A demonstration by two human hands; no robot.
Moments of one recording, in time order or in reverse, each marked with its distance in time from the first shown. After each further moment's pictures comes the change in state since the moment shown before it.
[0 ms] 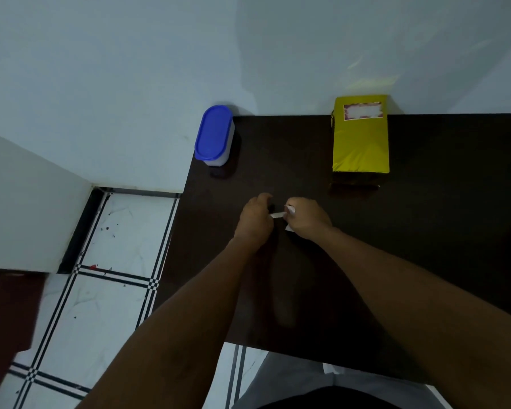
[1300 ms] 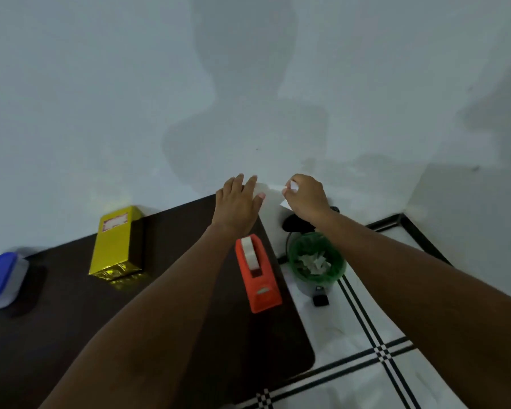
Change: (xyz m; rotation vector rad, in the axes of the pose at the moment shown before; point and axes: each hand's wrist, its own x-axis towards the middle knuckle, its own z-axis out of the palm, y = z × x) left_hand -0.086 0.562 0.220 0.491 0.210 0.729; right_hand -0.262 0.436 -0.403 0.337 0.784 0.142
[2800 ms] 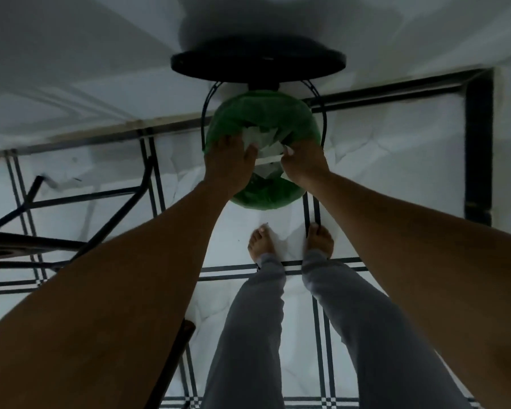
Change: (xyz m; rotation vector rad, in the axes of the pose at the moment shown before) left_hand 0.166 0.096 0.572 -0.305 -0.558 -0.573; right_hand 0.194 0.531 0.207 -0.199 -0.703 0.504
